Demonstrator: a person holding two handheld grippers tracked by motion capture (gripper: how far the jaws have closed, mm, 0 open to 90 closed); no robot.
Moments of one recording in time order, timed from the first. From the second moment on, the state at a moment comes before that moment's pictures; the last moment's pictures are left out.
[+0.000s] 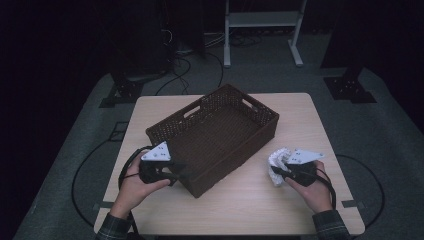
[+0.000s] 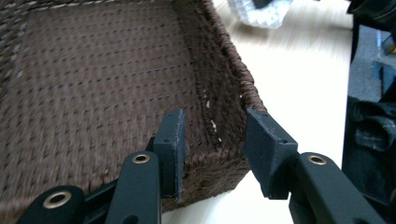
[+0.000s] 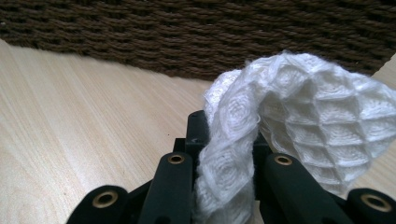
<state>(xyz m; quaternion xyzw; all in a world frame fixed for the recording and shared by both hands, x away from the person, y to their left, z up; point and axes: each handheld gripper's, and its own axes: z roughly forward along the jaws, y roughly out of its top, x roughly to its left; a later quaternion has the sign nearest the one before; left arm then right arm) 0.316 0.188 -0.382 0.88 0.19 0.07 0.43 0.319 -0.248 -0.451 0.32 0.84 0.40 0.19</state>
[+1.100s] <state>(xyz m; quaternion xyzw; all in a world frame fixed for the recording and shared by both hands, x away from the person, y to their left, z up) 0.339 0.086 -0.389 0.88 0.15 0.04 0.46 0.321 -0.254 -0.451 0.33 0.83 0.40 0.19</state>
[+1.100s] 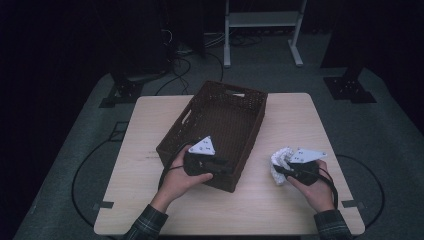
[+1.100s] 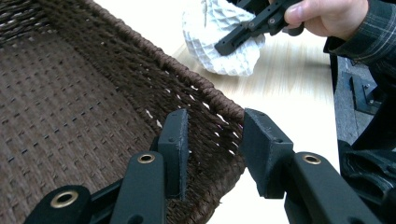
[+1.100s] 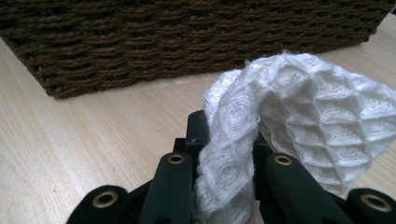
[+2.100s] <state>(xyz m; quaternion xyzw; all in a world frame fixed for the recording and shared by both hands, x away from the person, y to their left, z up) 0.353 0.197 -0.373 0.86 0.21 0.08 0.45 0.322 -0.255 -0.452 0.33 0.83 0.40 0.19</state>
